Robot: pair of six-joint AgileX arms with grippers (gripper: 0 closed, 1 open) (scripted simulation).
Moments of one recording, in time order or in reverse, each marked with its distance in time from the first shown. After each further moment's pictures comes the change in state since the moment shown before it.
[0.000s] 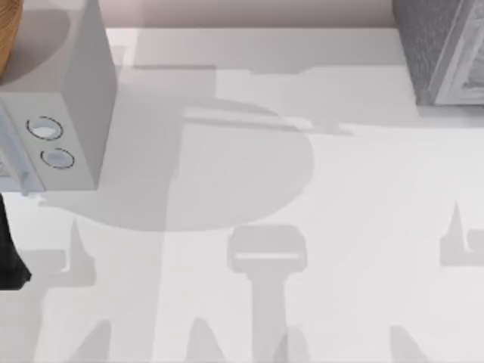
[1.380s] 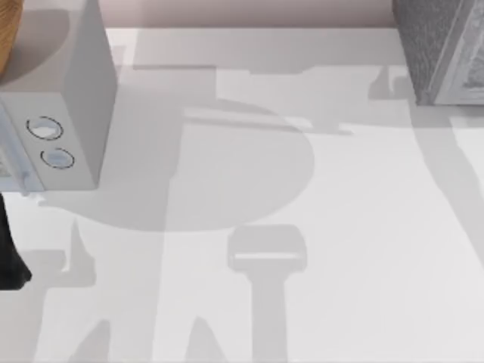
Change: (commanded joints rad) left arm 0.000 0.000 0.000 0.000 0.000 0.000; right arm 0.164 1.143 1.521 -0.364 0.163 0.013
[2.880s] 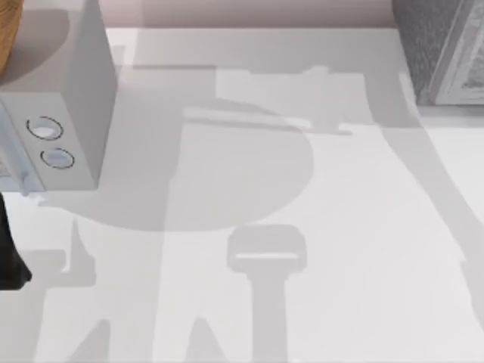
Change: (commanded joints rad) left arm 0.000 0.000 0.000 0.000 0.000 0.000; right arm 0.141 0.268 0.211 0.064 0.156 -0.001
